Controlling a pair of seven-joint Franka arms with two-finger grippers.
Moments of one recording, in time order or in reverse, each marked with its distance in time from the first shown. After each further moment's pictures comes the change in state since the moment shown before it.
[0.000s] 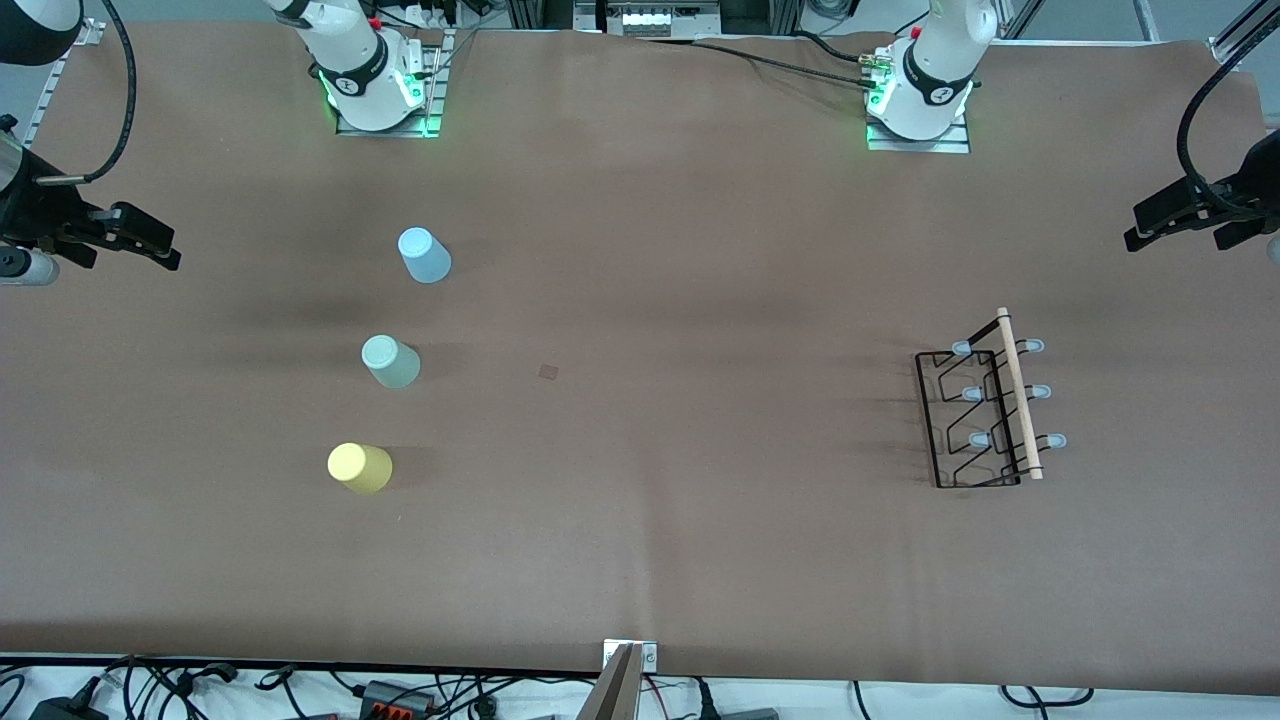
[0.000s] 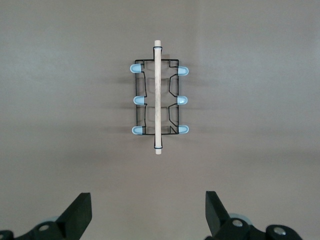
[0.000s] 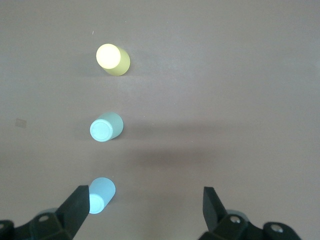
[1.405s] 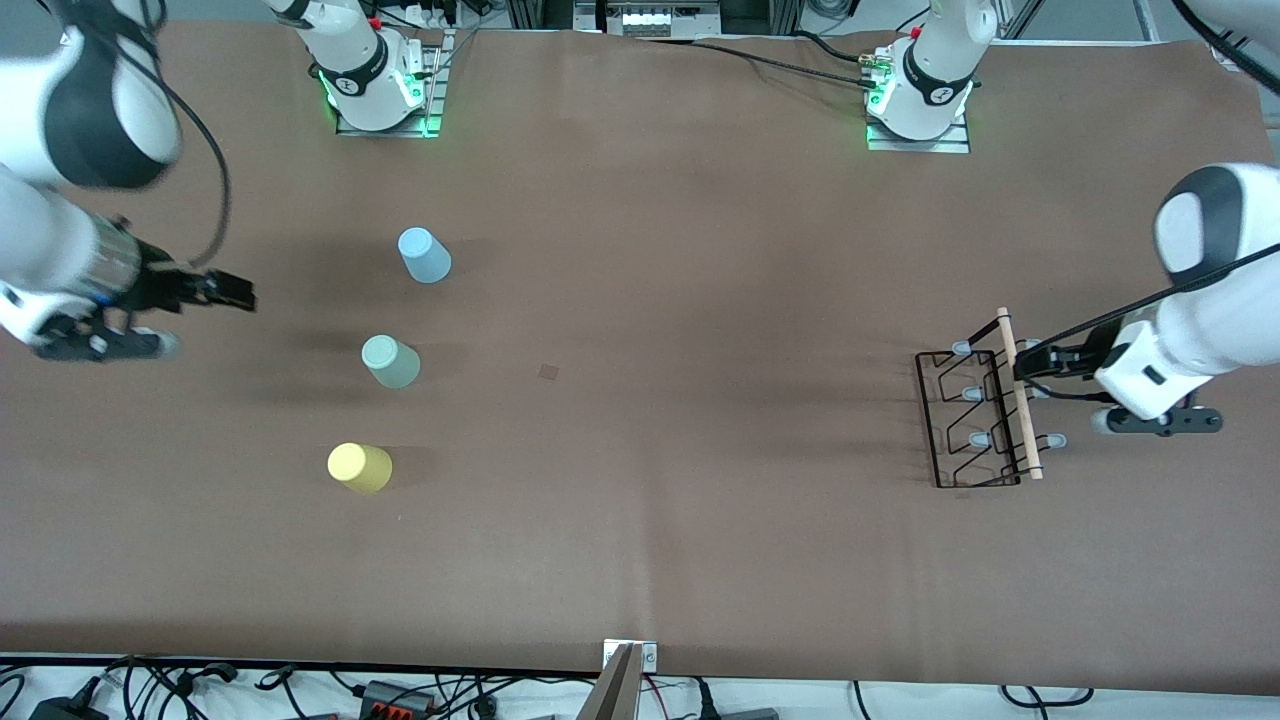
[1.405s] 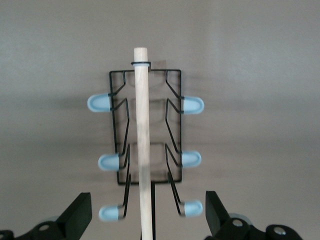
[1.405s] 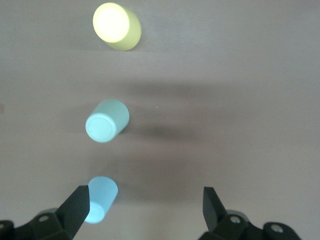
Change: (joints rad) left arm -0.010 0.294 -0.015 -0.213 -0.002 0.464 0.001; right arm 0.050 0.236 0.012 -0.014 0.021 0.074 0.015
